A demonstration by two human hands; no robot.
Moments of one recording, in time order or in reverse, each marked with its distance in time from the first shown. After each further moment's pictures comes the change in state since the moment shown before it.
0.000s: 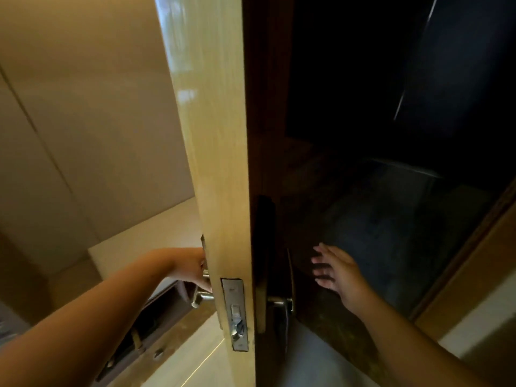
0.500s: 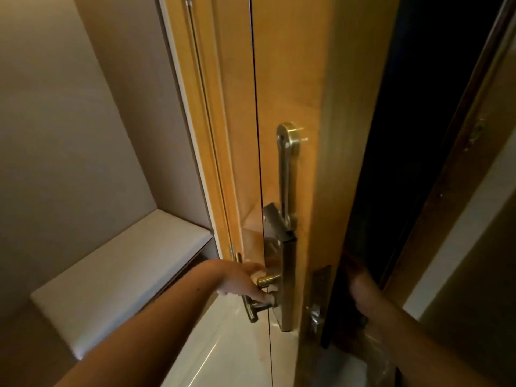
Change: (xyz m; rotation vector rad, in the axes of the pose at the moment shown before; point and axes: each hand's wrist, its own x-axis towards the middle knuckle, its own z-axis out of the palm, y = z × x) left_hand -0.041 0.234 0.024 0.108 -0.240 0.151; right_hand -0.022 0.010 -0.090 0.138 0.239 -0.150
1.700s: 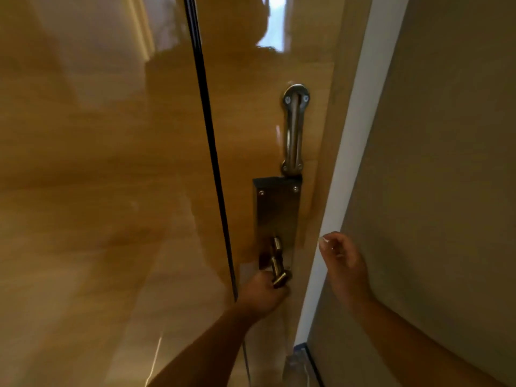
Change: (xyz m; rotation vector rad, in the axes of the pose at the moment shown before) left_hand 0.365 0.304 -0.052 -0.095 0.068 0.634; right_hand 0.205 -0.077 -0.219 -0.354 0.897 -0.337
